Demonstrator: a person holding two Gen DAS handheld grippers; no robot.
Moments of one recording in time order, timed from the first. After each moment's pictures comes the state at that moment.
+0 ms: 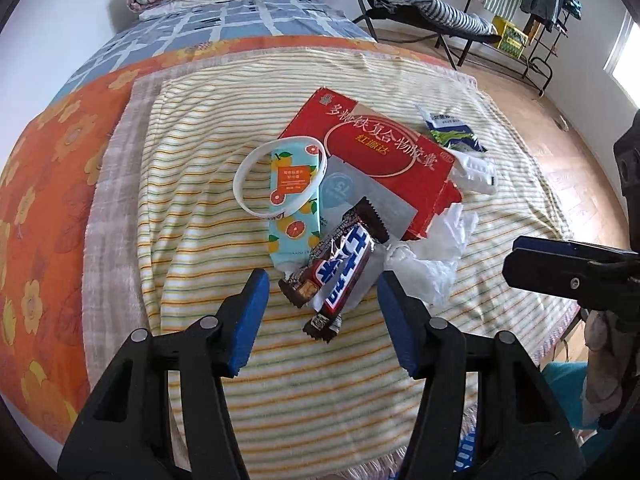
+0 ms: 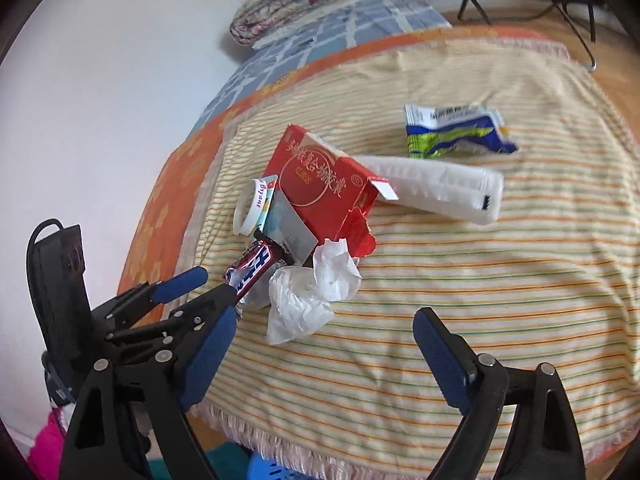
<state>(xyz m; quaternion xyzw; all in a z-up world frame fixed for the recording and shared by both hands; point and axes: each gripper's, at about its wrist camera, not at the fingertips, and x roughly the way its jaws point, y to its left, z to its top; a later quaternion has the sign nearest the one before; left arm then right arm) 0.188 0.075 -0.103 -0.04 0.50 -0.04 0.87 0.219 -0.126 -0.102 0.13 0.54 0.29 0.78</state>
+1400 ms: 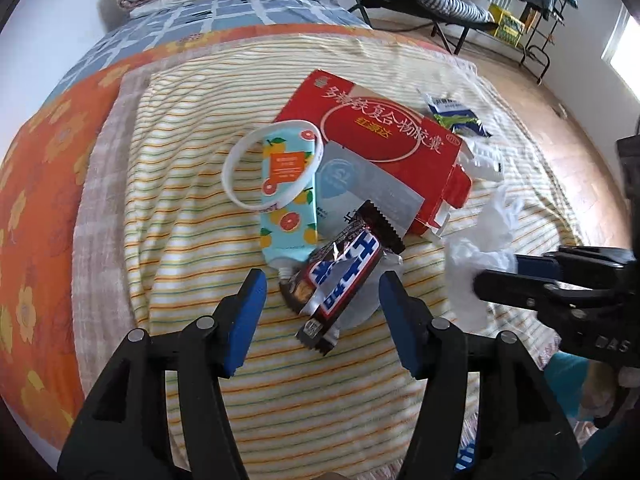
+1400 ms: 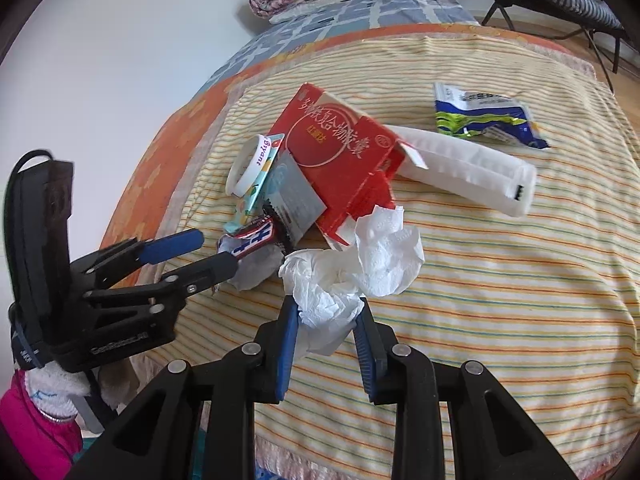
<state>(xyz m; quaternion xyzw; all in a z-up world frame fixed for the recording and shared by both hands) 0.196 0.069 -0.118 -0.02 0.51 -0.05 0.86 0.208 -0.106 -0.119 0.05 0.54 0.31 0.78</state>
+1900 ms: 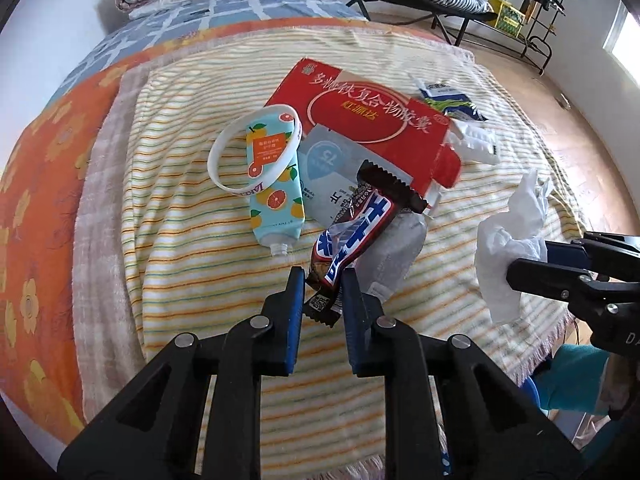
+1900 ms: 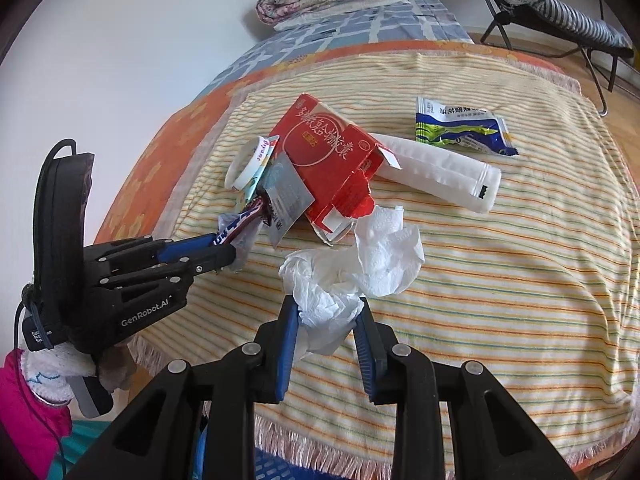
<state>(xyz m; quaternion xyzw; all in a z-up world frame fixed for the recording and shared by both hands) 0.178 0.060 -0.115 -0.01 0.51 -0.04 0.86 0.189 -0.123 -0.104 0.03 0.52 0.30 0.80</state>
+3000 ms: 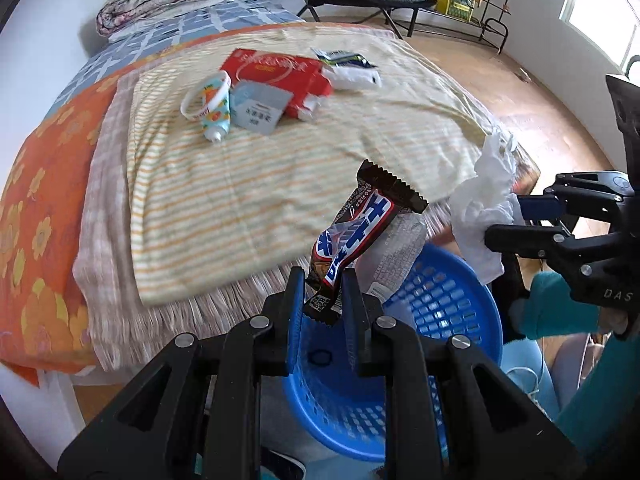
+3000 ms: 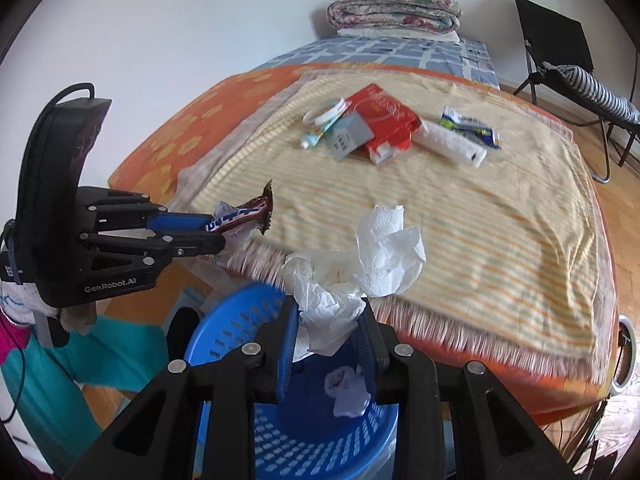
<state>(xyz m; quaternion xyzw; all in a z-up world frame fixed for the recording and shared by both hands) 0.022 0.006 -0.092 0.02 0.49 -0.10 0.86 0.044 -0.168 -0.080 -0.08 0.46 0.35 0.81</state>
